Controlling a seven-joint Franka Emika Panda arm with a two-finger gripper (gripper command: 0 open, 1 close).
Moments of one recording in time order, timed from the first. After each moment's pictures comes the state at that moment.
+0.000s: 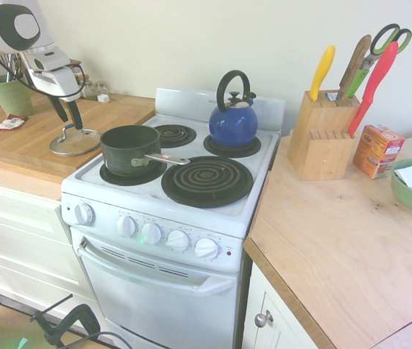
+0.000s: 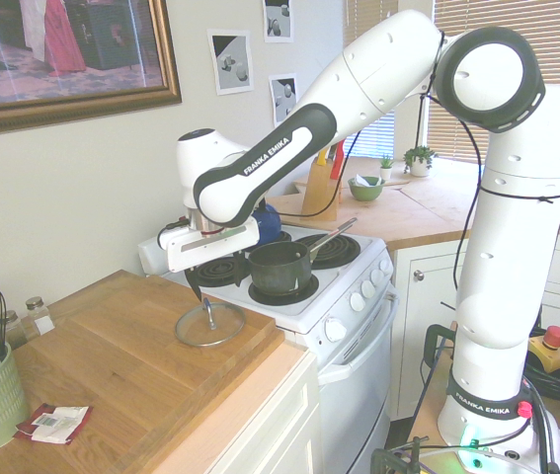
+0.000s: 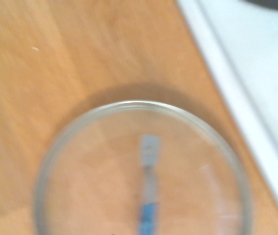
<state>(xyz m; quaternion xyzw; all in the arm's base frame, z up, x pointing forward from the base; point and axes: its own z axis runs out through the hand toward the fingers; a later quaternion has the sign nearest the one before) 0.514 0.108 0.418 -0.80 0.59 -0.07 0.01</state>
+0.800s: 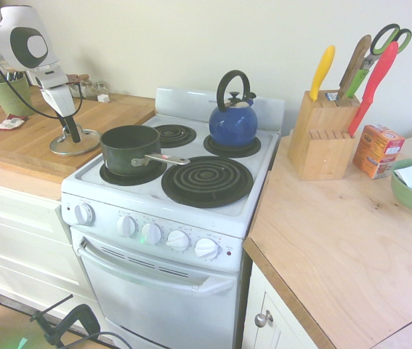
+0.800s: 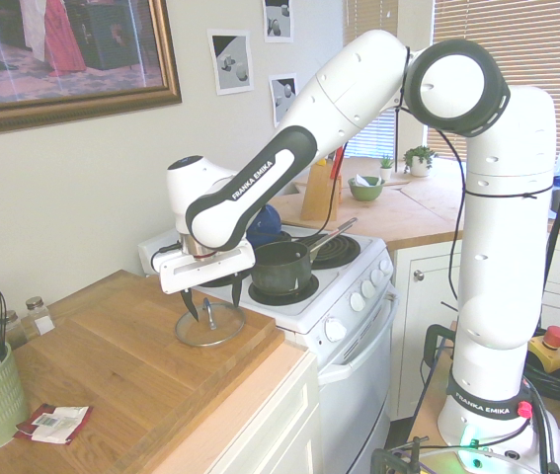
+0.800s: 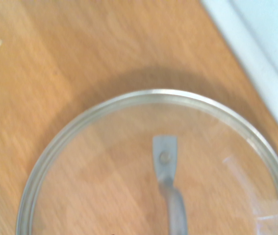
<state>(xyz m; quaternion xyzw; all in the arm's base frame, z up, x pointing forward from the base) 0.531 0.110 0.370 -0.77 0.64 -0.06 -0.01</state>
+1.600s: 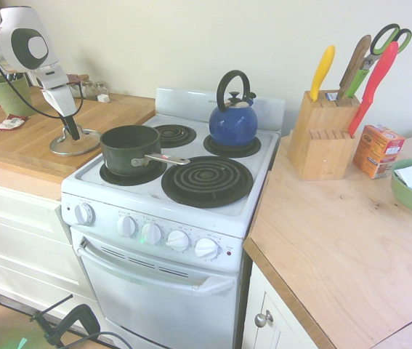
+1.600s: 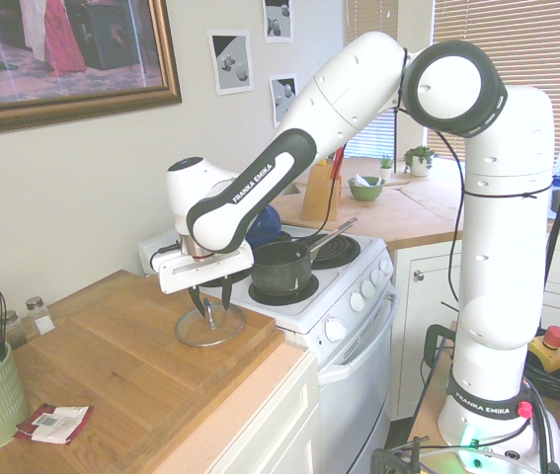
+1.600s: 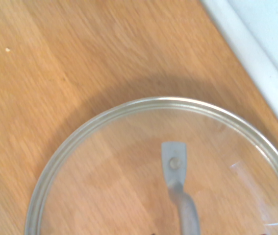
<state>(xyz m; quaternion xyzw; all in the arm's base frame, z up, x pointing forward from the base) 0.532 0.117 0.368 -0.77 0.63 -0.06 -0.01</state>
